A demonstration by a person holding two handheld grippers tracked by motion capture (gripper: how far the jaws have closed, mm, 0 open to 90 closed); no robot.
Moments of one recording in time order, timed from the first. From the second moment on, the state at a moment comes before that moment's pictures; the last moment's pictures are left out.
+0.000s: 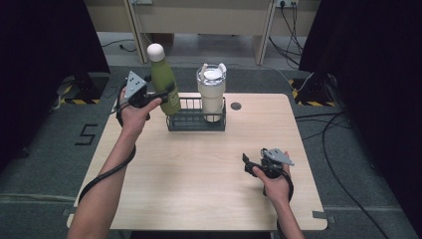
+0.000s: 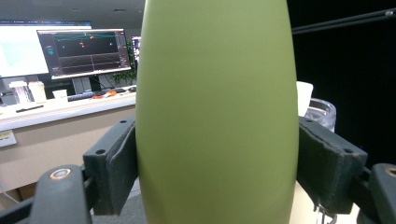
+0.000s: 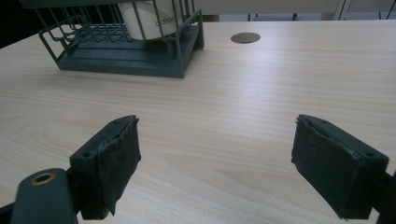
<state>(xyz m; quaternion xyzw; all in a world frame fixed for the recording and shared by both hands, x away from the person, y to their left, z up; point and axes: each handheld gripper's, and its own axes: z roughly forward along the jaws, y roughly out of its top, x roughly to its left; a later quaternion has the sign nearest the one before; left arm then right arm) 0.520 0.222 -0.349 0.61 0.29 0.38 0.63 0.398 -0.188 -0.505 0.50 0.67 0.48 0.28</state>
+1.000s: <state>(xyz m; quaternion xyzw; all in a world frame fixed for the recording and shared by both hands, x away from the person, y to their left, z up) 0.542 0.202 -0.347 0.61 0.29 0.37 0.64 0.398 -0.187 -0.506 0.50 0.67 0.48 0.27</state>
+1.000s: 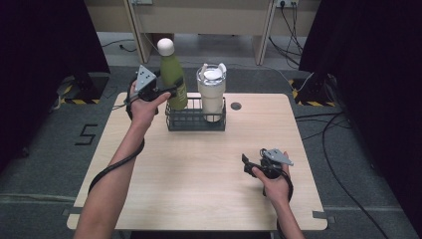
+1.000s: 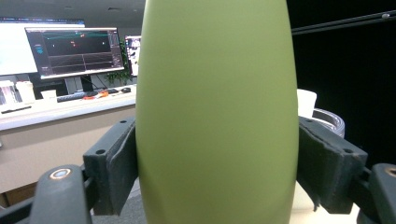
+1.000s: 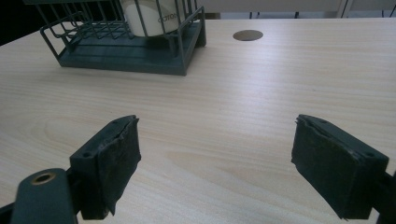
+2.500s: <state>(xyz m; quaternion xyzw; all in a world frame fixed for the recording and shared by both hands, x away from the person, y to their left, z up) 0.563 0.198 -0.370 0.62 0.32 0.35 0.63 0.399 -0.186 -0.508 0.49 0.67 0.48 0.27</state>
